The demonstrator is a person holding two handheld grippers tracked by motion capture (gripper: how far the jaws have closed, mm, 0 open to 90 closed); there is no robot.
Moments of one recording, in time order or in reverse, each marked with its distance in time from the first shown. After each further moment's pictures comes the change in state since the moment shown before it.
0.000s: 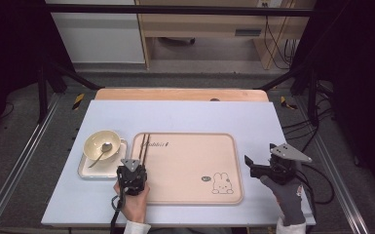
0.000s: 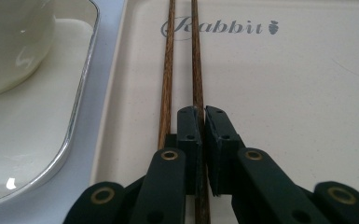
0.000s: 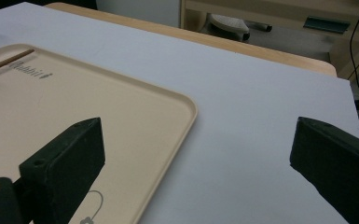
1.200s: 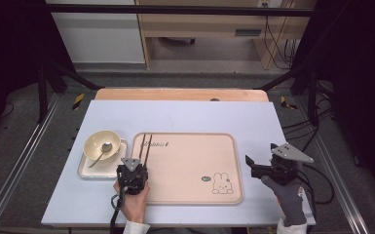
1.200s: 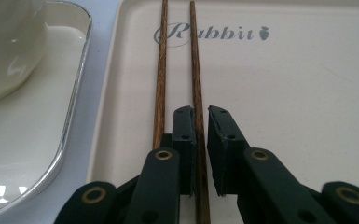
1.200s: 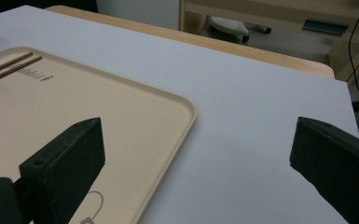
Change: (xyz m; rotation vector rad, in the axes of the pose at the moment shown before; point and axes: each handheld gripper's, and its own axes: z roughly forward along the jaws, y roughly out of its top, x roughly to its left) left arm 0.002 0.003 -0.002 -0.024 -0.041 0.003; right arm -0.001 0.001 -0.003 -0.009 0.001 0.001
